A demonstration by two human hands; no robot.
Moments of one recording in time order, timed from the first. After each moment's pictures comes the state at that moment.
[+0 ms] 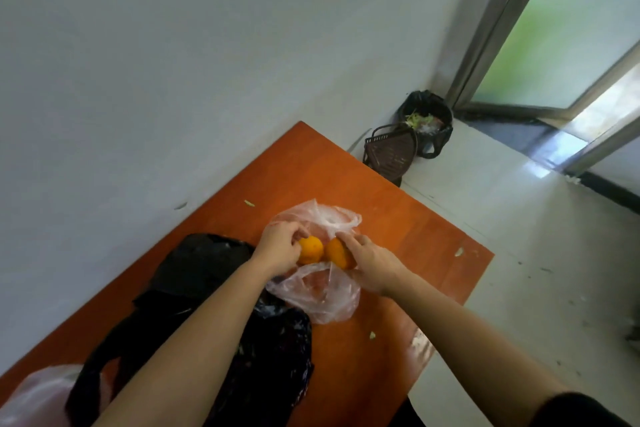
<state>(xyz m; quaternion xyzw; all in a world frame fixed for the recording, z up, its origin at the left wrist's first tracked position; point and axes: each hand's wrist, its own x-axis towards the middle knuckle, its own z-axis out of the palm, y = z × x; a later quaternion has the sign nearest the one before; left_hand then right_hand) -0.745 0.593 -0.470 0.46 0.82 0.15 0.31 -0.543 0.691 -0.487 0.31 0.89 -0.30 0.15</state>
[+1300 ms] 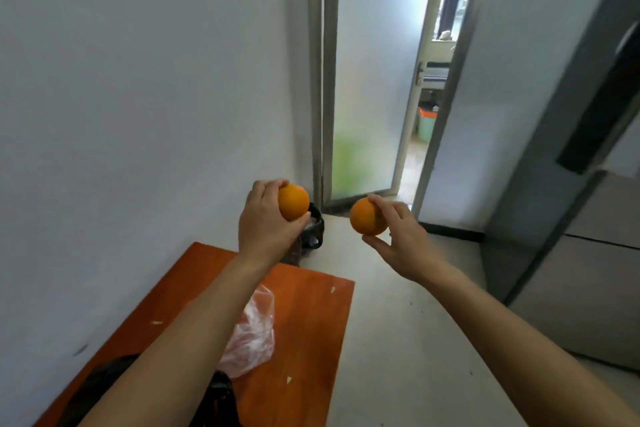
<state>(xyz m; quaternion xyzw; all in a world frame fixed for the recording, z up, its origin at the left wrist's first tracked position) -0.549 0.606 -0.208 0.65 0.64 0.41 0.00 -0.293 0.633 -0.250 0.54 0.78 -0.13 -0.27</state>
